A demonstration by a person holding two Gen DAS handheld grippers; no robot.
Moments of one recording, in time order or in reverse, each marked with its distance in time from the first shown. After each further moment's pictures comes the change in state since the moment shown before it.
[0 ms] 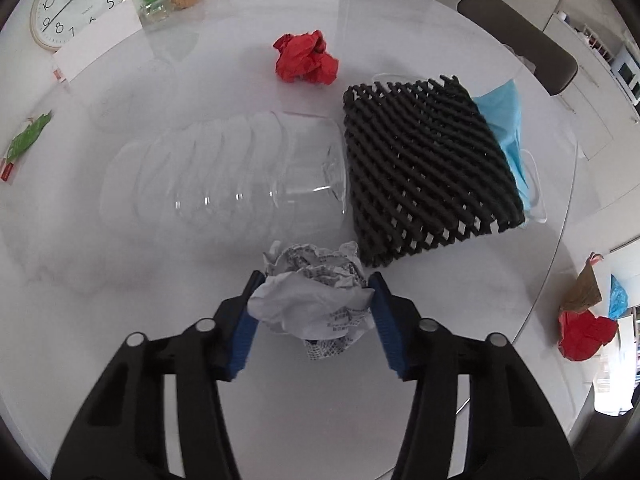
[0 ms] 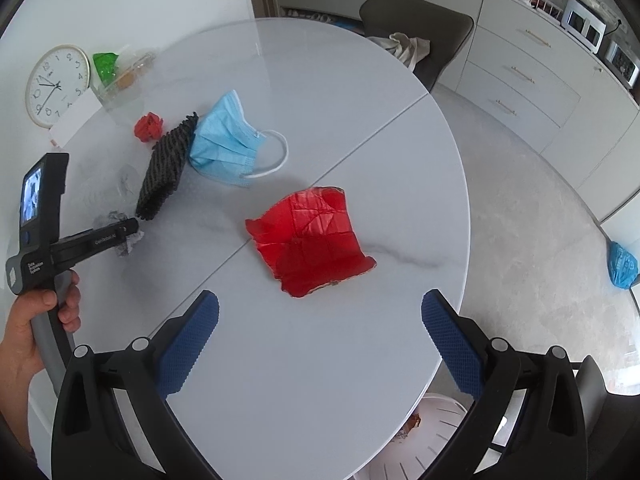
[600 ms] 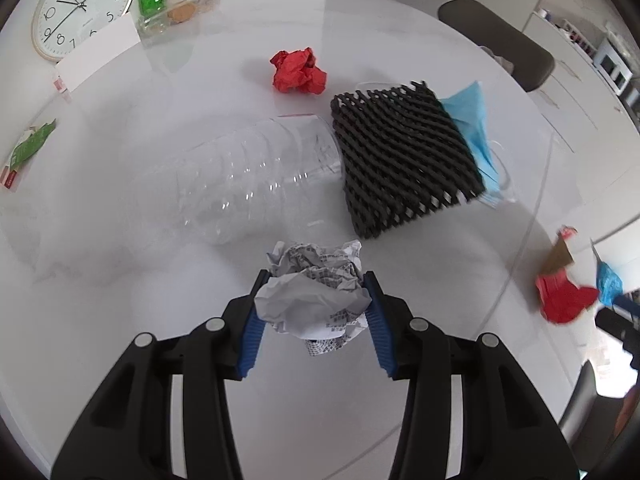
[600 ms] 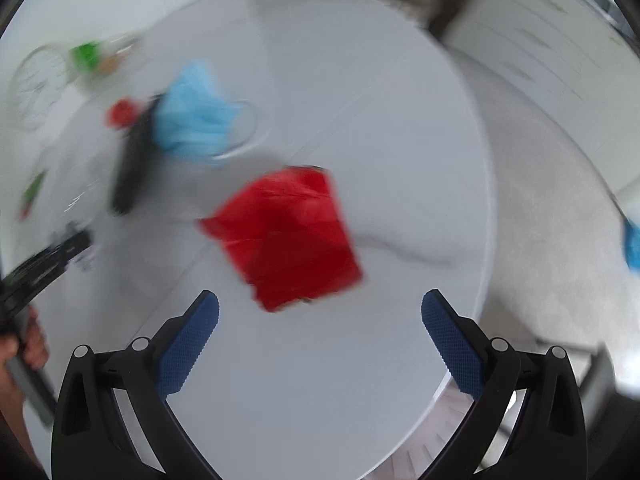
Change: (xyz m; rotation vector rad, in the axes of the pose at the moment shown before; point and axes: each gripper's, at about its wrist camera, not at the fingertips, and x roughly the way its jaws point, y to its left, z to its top) left arm -0.040 0.007 -0.024 0.049 -0.024 -0.044; right arm 0.051 -0.023 0.023 -0.033 0.143 0.107
